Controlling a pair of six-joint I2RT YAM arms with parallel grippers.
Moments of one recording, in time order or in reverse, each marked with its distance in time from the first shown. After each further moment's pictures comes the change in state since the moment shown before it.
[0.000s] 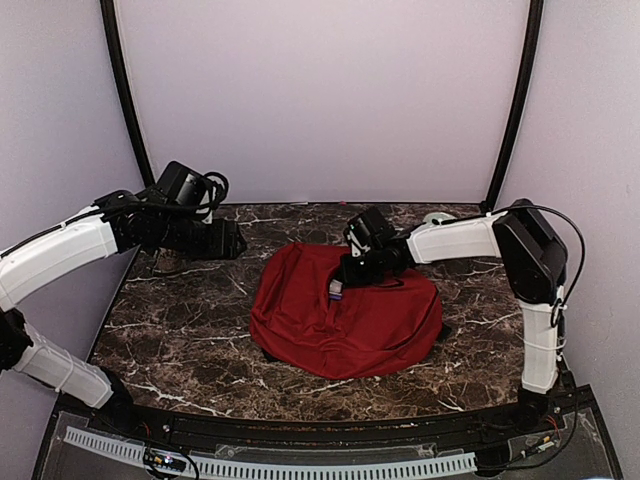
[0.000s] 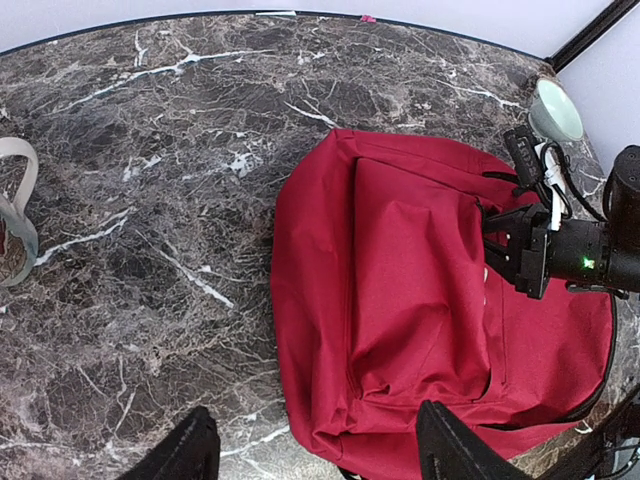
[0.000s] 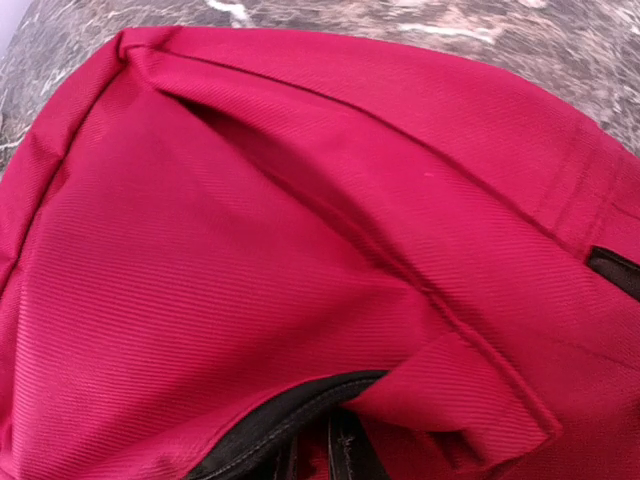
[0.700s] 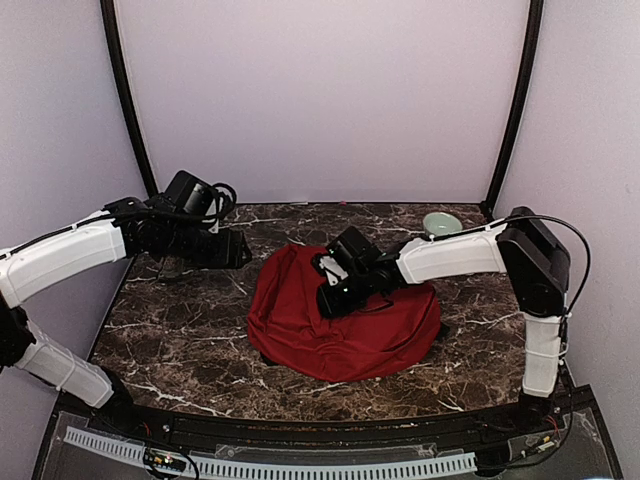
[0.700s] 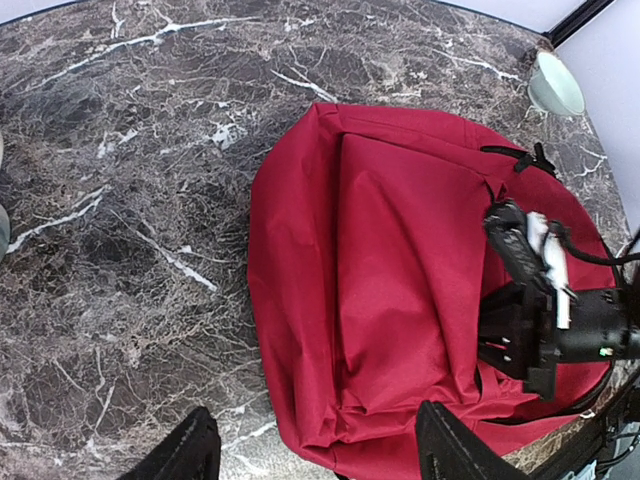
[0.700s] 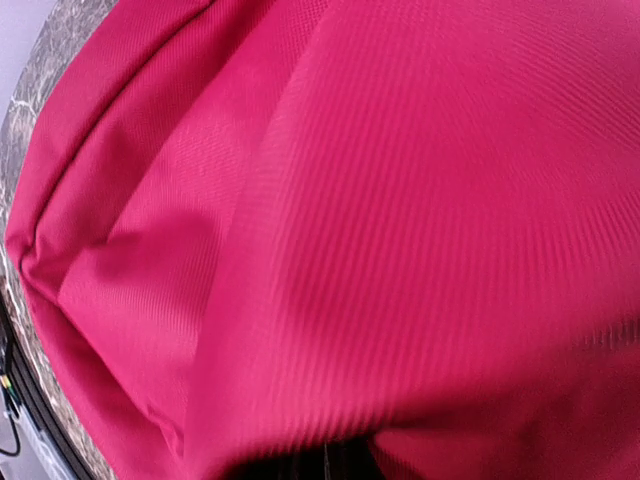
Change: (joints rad) left arm 0.000 0.023 -0.048 0.037 0.052 0.001; right arm 0.166 -0.047 -0.050 -0.040 -0.174 -0.061
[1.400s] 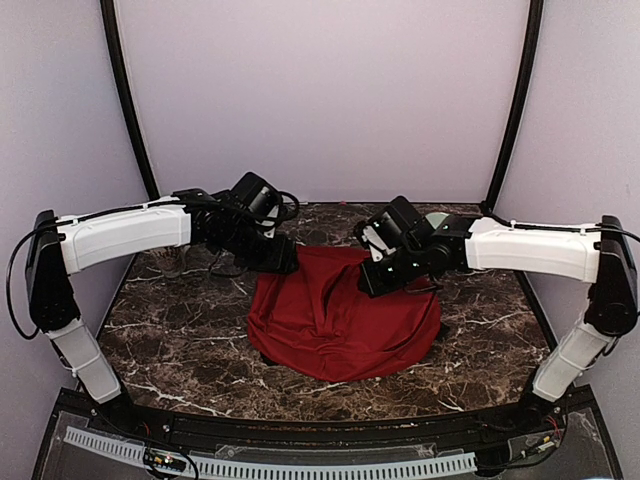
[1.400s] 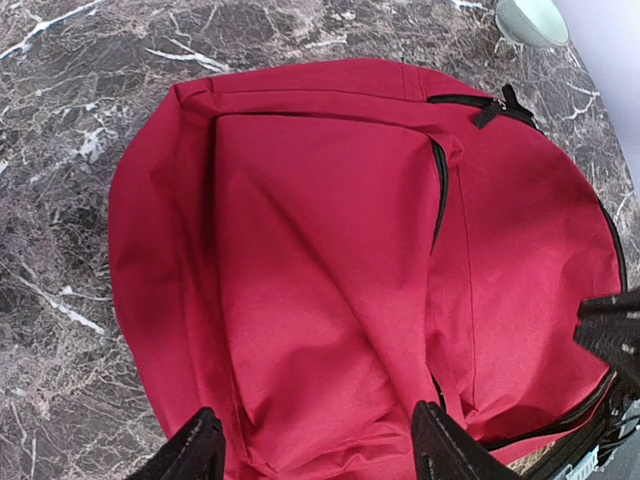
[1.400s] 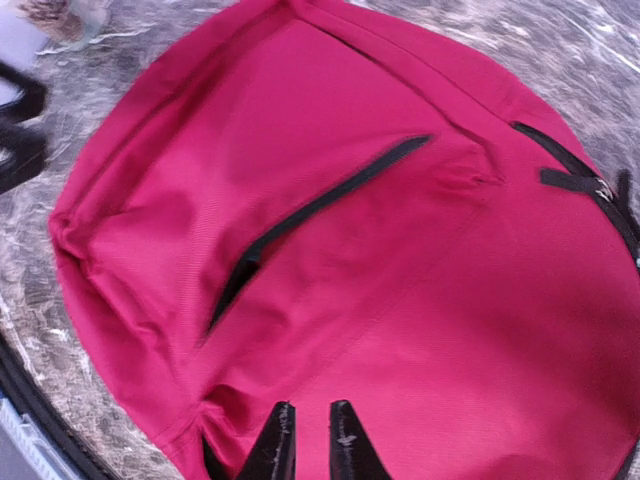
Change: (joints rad) left arm -0.112 0.349 0.254 -0.003 0.043 0.012; right arm -0.019 -0.406 -0.131 -0.236 0.249 -0.046
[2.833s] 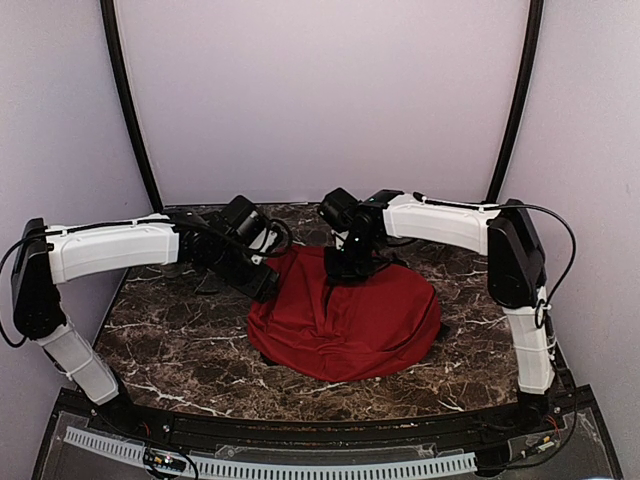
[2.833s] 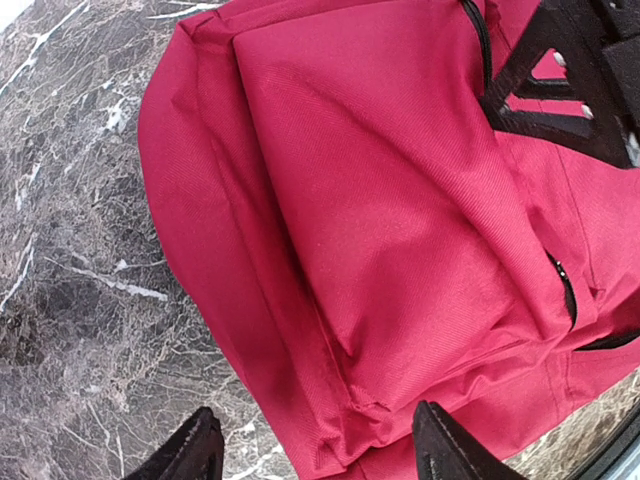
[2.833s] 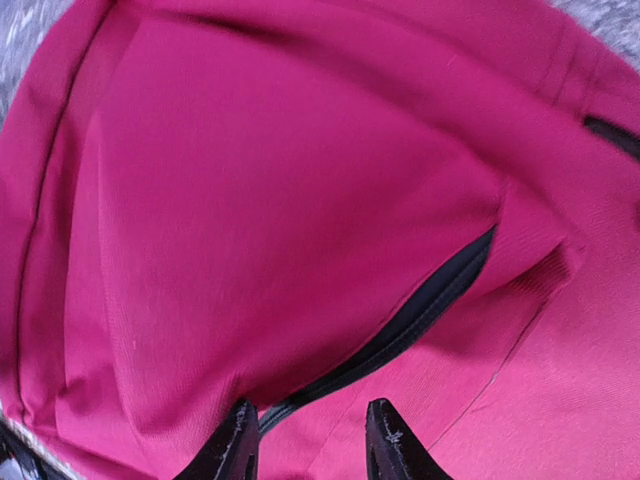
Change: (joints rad) left arm -0.013 -0.092 -0.183 -0.020 -0.075 0.290; right arm -0.063 0.568 0.647 -0.366 -0.027 0.266
